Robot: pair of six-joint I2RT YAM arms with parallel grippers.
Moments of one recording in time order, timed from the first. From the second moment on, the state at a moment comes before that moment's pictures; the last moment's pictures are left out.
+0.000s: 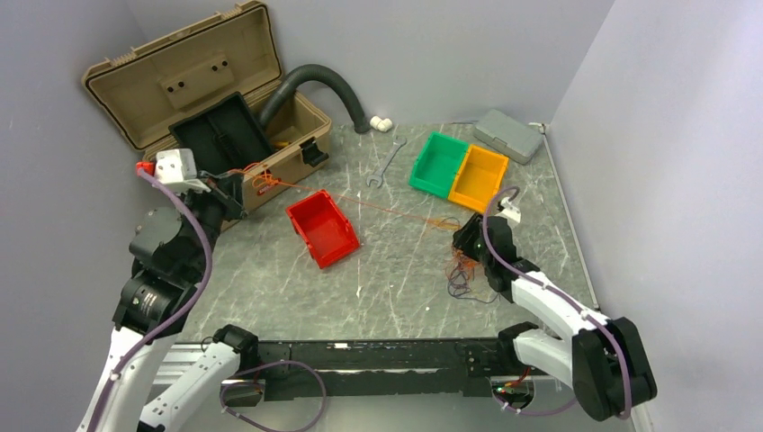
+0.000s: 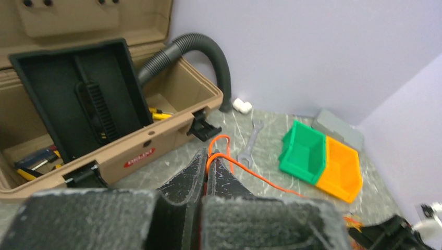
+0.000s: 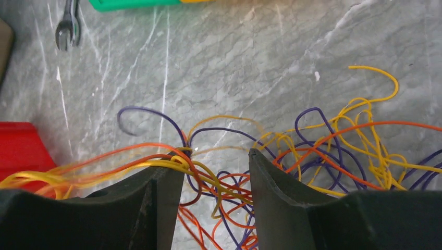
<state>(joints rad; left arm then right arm) -0.39 0.66 1.11 -0.42 -0.28 -0.32 0.32 1.07 0.38 0.09 0.20 0.70</state>
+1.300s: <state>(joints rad) -0.38 0.79 1.18 -0.35 0.17 -0.18 0.51 1.04 0.56 0.22 -0.29 0.34</state>
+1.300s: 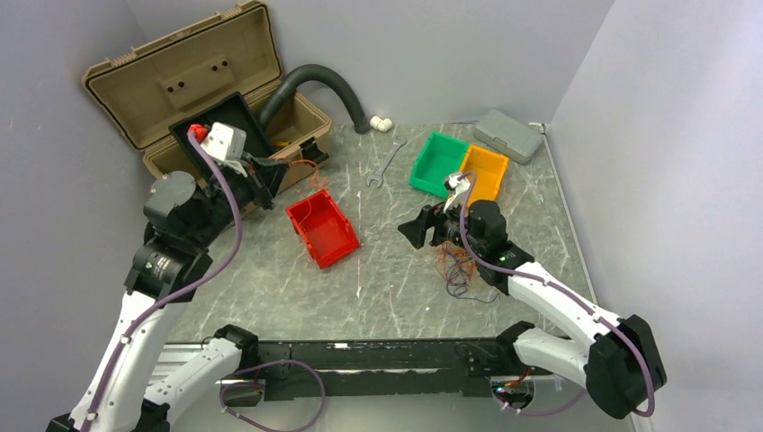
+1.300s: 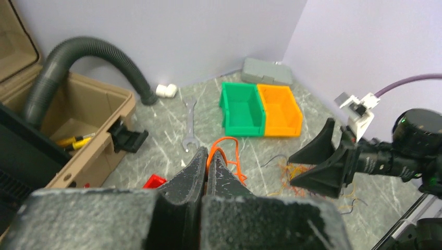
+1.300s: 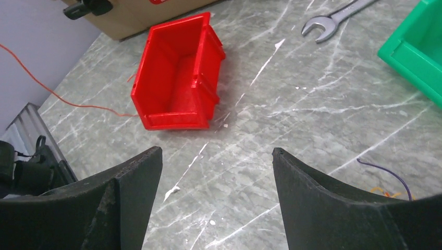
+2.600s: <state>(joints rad) -0.49 1.82 2.05 -0.03 0.40 -0.47 0.52 0.72 0.53 0.03 0.42 0.40</state>
